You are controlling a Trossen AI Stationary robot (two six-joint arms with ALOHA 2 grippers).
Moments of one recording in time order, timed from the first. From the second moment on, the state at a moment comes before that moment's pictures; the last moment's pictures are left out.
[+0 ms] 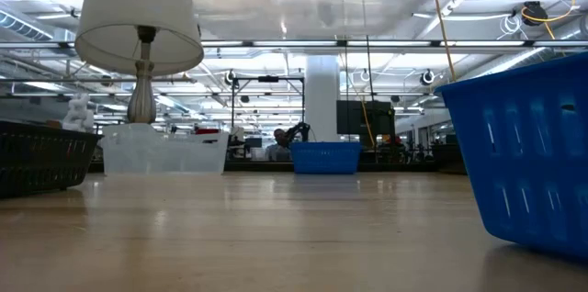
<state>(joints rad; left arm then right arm) -0.53 1.28 0.99 -0.22 -0.61 0.28 0.58 1.71 1.58 -0.85 0.10 0.06</state>
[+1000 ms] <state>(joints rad) -0.57 1.28 0.99 -0.20 -0.60 0.05 0.66 1.53 1.74 -1.47 -0.03 0.99</state>
